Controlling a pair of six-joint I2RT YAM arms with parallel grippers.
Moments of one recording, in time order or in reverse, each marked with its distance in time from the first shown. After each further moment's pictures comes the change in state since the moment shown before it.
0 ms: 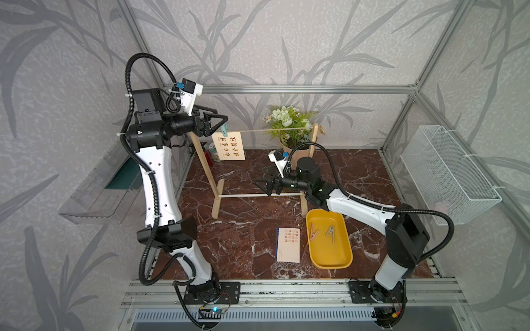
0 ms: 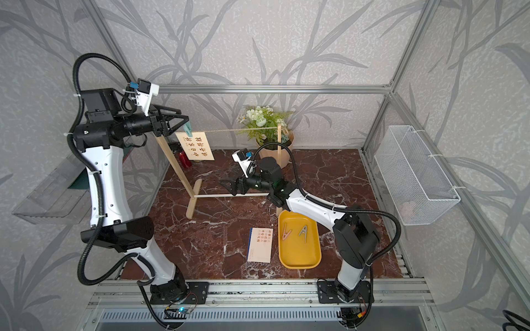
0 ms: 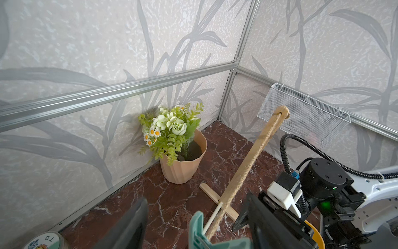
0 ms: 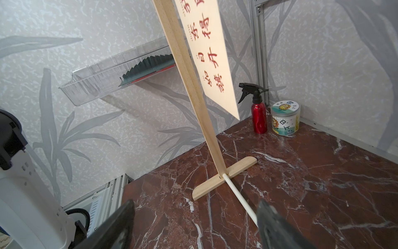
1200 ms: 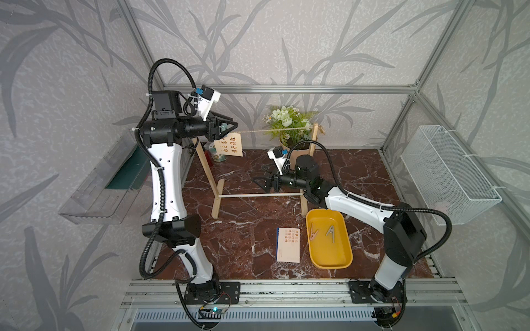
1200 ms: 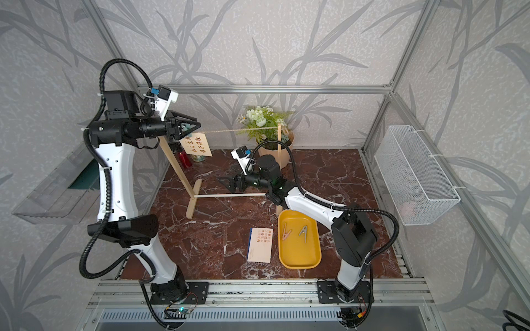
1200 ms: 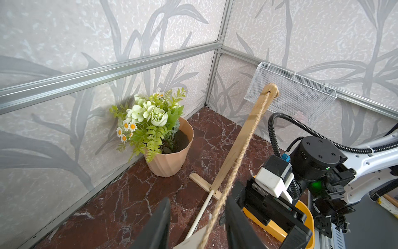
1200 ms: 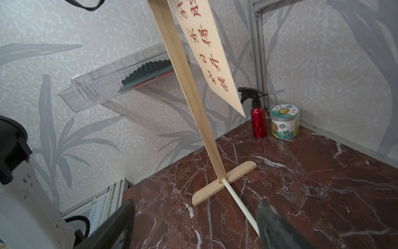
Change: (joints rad) left arm -0.097 0.032 0.028 -0.127 -0.022 0.139; right arm 0.003 0.021 0.039 -0.005 0.005 0.011
